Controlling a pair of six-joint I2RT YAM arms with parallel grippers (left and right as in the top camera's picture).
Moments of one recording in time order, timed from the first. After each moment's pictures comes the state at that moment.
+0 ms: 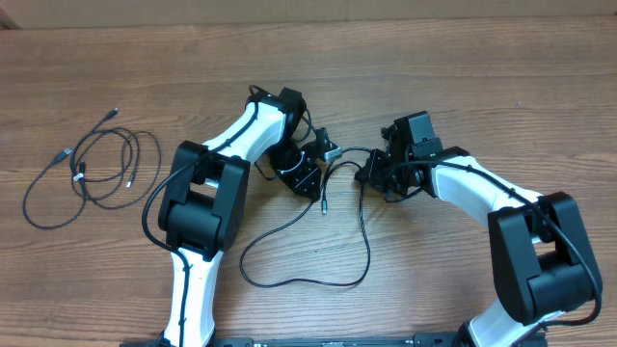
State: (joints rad) left arm -0.37 2.28 1.63 -1.11 0.54 0.55; right arm 0.29 1.80 0.97 -0.30 -0.48 0.62
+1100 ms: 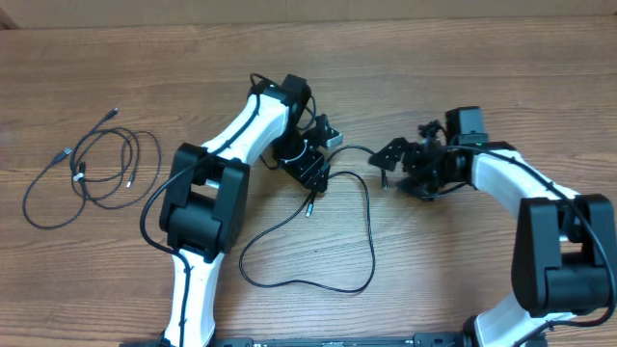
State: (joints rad) left arm -0.40 2.27 1.72 -1.12 0.43 0.43; right arm 0.03 1.80 0.98 -0.44 -0.72 0.51
